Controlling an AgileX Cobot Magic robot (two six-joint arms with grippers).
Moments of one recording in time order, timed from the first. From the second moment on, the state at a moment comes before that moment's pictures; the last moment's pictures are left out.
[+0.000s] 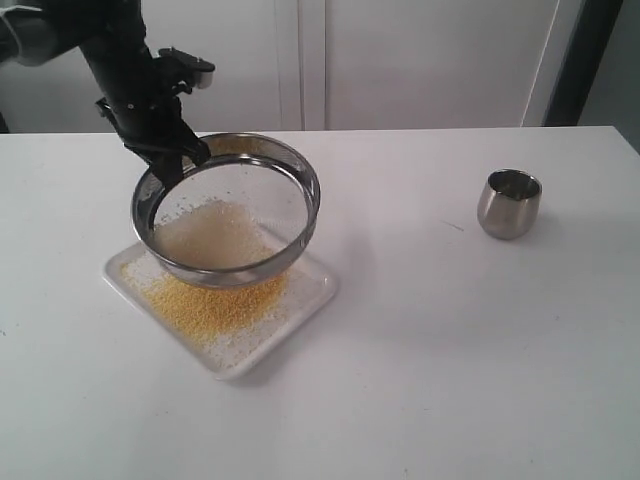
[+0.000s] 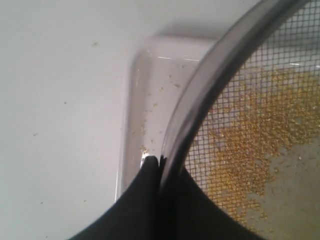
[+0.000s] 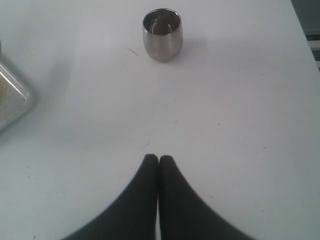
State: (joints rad) left arm -0.30 2.24 -2.17 -0.07 1.32 0.38; right arm 0.01 0.62 -0.73 0.08 0.87 0.04
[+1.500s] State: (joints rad) left arm -0.22 2.31 -2.14 -0.20 1.32 0.39; right arm 0.01 0.62 -0.73 0.08 0.87 0.07
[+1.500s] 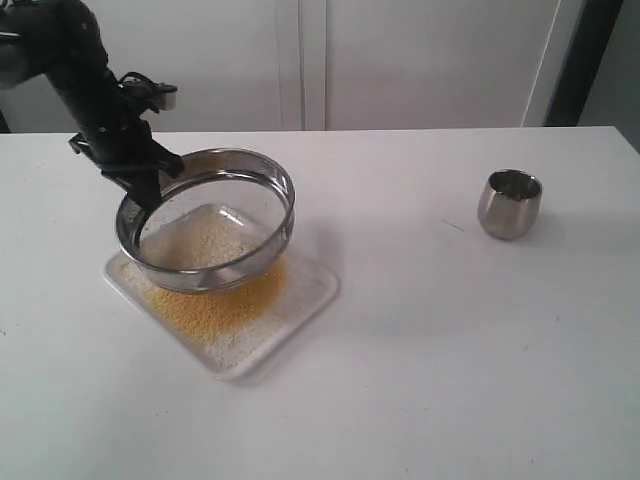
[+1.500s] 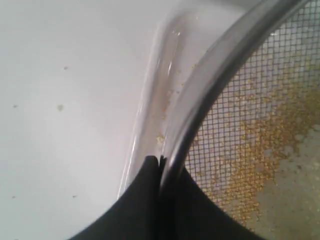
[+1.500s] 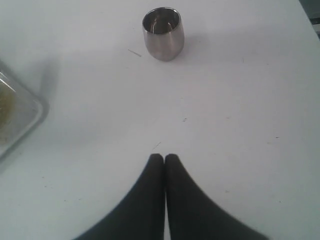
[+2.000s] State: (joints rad) left arm -0.23 2.30 -2.12 -0.19 1.32 0.40; right arm 0.01 0.62 -0.73 0.08 0.87 0.07
